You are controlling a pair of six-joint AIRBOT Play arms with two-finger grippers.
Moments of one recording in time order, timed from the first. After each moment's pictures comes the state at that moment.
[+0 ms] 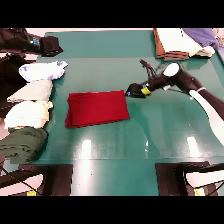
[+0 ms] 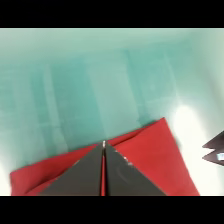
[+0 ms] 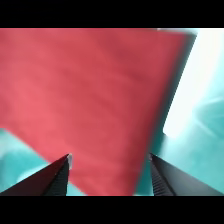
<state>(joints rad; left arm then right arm) -0.13 -1.28 1.66 1.17 -1.09 -1.51 0.22 -1.56 1.24 -0.78 1.06 1.36</state>
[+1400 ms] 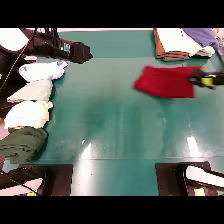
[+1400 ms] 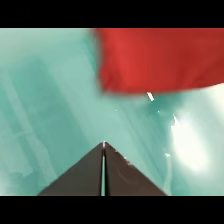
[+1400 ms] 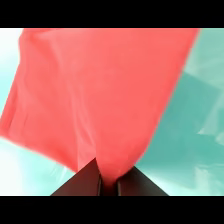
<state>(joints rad) -0.38 -1.29 1.66 1.15 -1.04 -1.51 -0.47 -1.27 1.17 -1.02 0.98 1.41</state>
